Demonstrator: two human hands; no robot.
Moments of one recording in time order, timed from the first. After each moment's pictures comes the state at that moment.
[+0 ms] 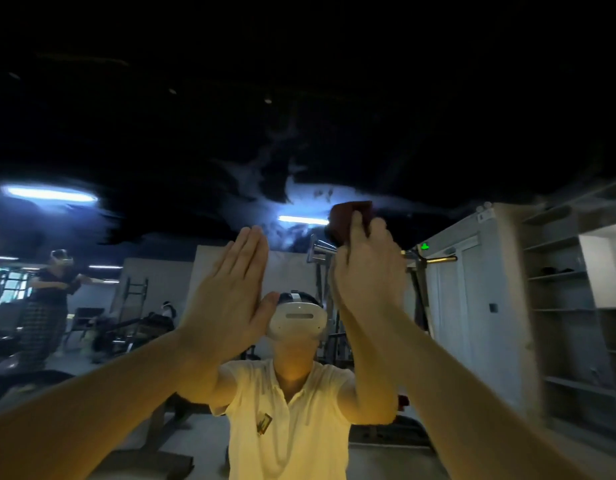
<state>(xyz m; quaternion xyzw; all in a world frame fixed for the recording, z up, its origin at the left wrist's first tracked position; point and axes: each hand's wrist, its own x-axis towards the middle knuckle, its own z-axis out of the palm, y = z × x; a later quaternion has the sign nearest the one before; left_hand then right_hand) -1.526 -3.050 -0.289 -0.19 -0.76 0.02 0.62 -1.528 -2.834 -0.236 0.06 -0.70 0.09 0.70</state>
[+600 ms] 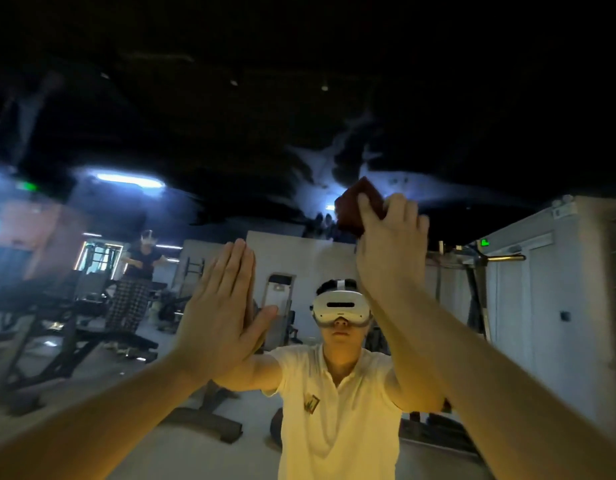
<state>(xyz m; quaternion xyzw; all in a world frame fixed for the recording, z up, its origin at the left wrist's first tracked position) -1.525 -3.149 -0.355 -0.07 -0.78 0.02 0.63 -1.534 -2.902 -0.229 0.09 -0.70 -0.03 0.71</state>
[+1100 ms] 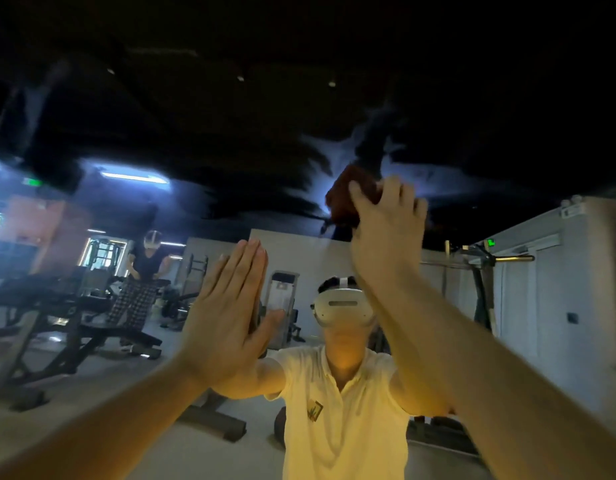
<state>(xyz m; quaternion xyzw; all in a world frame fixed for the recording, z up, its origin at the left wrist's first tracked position) -1.530 -3.165 -0.361 -0.12 -0.75 0.02 0.65 -1.534 -2.940 -0.220 0.12 -0.70 -0.01 0.71</state>
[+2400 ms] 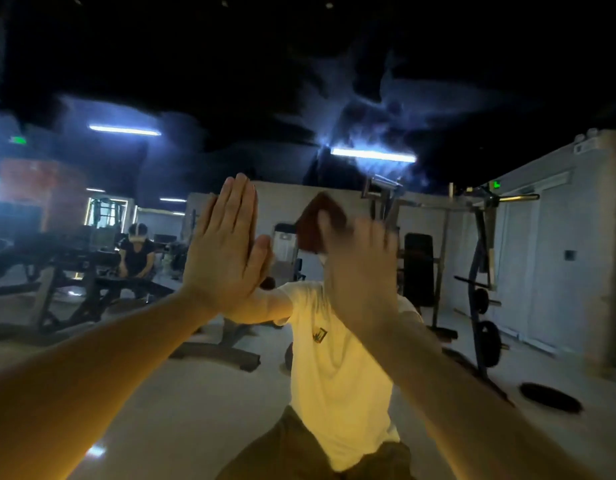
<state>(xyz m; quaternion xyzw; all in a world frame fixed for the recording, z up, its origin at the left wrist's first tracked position) -1.531 -3.167 -0.369 -0.10 -0.76 0.01 0.64 -1.535 -2.943 -0.363 0.20 -0.70 -0.01 0.69</state>
